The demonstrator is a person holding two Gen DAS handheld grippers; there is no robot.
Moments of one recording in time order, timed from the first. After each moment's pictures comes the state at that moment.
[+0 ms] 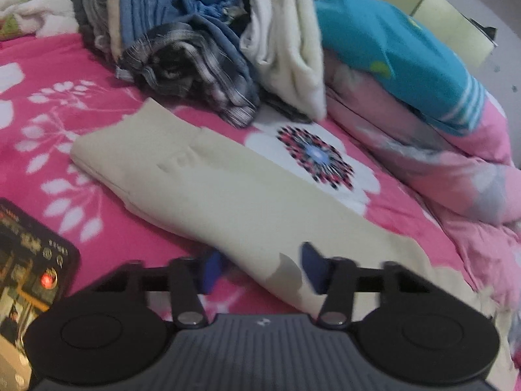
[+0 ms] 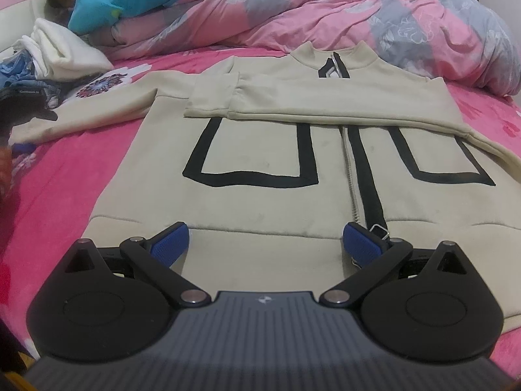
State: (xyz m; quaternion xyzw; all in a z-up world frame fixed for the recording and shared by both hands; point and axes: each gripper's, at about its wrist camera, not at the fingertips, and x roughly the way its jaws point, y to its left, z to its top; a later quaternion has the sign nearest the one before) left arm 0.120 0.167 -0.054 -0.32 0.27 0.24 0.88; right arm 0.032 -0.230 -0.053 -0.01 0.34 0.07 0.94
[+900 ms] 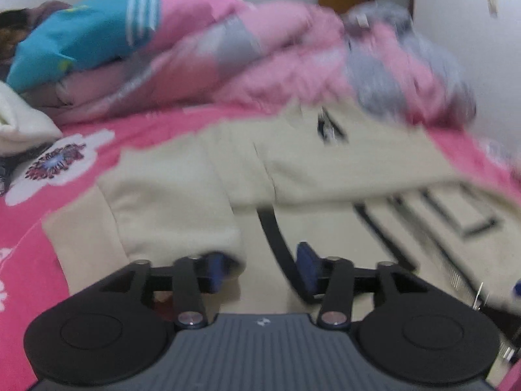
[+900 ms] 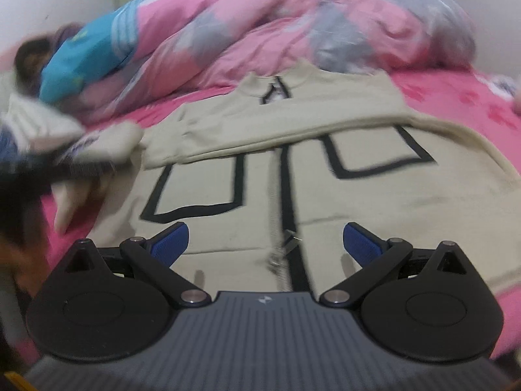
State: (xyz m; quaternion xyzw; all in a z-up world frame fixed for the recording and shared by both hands) left arm 0.095 -0.098 -0.046 0.03 0.32 -0.08 0.94; right arm 0.008 -0.303 -0.041 0.10 0.30 0.02 0.95
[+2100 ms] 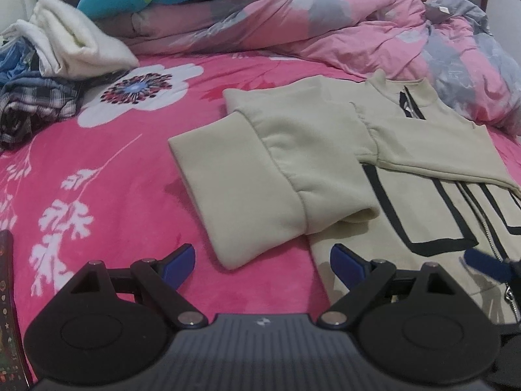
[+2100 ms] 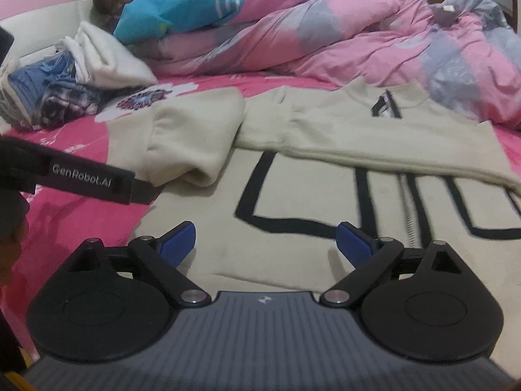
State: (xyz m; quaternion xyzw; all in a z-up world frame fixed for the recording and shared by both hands) left arm 0.077 -0.011 -0.032 -0.04 0.40 0.02 0.91; right arm 0.048 -0.198 -0.053 -0.03 0.29 0.15 0.94
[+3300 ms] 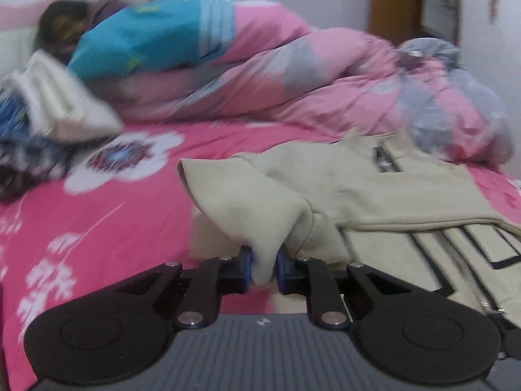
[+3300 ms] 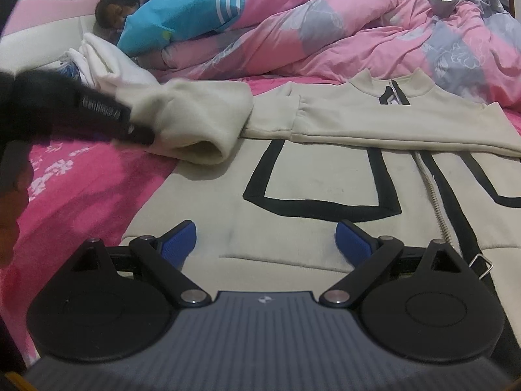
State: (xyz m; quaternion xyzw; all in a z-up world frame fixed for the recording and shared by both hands) left arm 0.076 -0.041 -0.010 -0.02 0.28 -0.01 0.96; right arm 0.041 -0.203 -0.080 0.00 0.27 0.17 0.95
